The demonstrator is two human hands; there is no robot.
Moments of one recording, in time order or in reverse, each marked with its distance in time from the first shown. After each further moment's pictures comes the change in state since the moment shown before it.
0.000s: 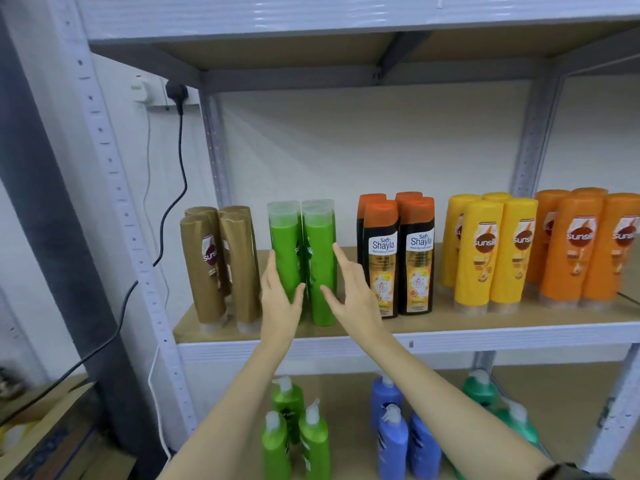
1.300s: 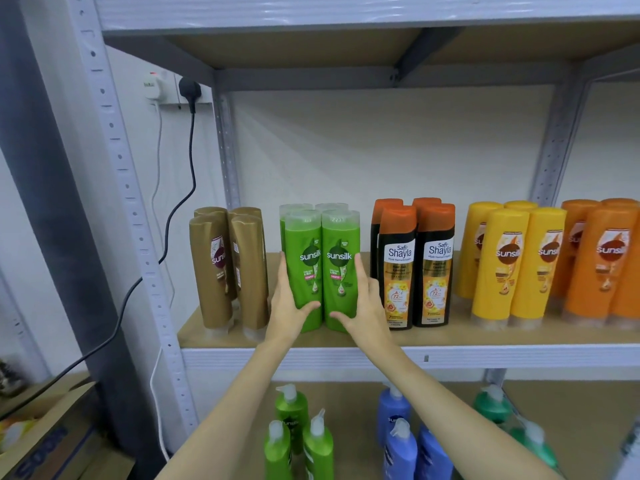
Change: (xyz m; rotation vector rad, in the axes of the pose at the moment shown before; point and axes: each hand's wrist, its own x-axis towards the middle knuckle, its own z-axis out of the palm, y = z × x) left_hand 0.018 -0.028 0.003 -0.146 -0.224 -0.071; right_hand 0.000 0.015 0.018 0.111 -0.154 0.231
